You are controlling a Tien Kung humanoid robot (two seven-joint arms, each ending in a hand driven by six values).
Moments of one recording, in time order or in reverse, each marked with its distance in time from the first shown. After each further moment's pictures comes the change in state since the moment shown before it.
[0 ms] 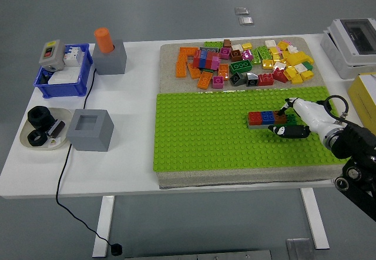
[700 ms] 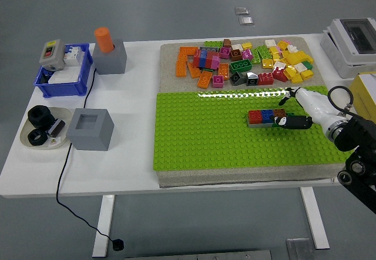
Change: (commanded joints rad) left arm 0.000 0.000 -0.008 0.000 0.004 0.002 0.001; right arm 0.011 -0.014 0.042 0.033 0.012 -0.020 0.016
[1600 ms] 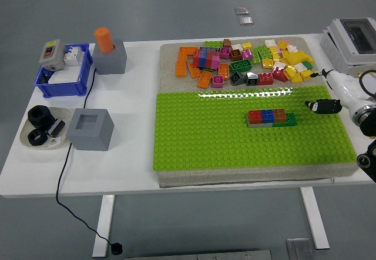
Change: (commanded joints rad) left arm 0.005 0.004 -0.008 0.000 0.012 0.002 0.005; right arm 0.042 -0.051 0.055 -0.114 -0.063 -0.033 0.022
